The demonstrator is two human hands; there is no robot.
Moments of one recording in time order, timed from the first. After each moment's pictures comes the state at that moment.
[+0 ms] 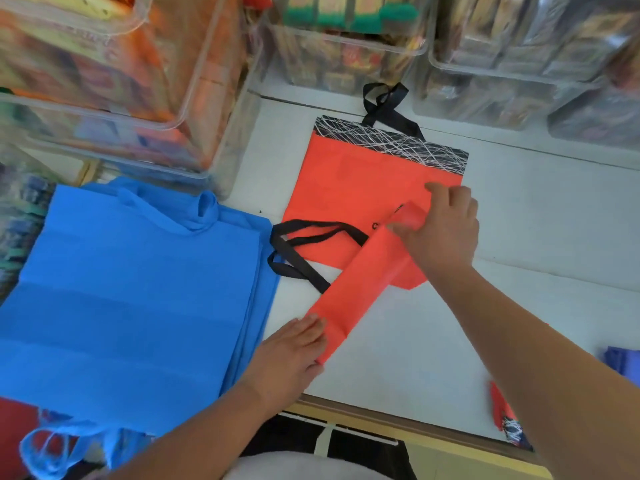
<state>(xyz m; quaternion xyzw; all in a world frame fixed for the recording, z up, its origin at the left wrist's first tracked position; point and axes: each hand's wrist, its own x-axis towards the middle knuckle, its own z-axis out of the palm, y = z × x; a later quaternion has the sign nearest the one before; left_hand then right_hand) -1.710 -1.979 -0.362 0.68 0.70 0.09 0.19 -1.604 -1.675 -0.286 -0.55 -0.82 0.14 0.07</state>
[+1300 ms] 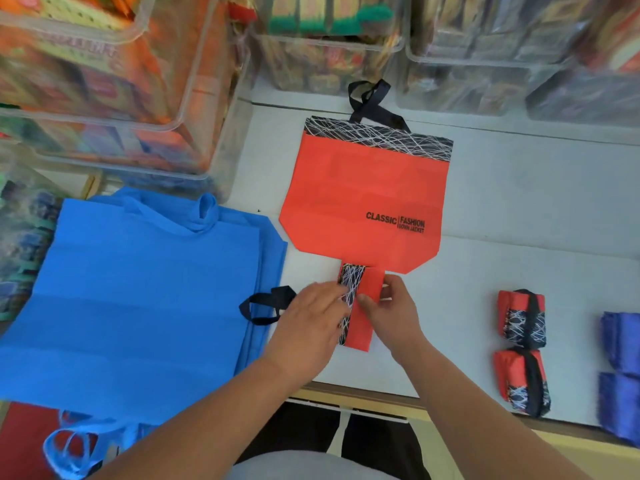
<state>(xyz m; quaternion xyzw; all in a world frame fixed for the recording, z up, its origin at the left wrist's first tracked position) -1.701 -1.943 -0.312 0.66 0.71 0.17 0.17 -1.561 -1.824 -0.340 -0.60 -0.57 0.55 0.10</state>
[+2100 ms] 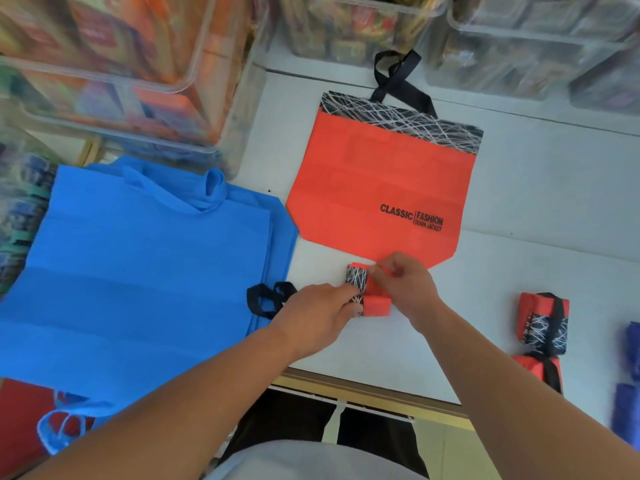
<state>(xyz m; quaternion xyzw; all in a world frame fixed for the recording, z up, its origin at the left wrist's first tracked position) -1.723 -1.930 -0.341 0.61 0.71 0.13 0.33 -1.578 -1.783 -0.359 -0.58 -0.64 0.50 0.01</state>
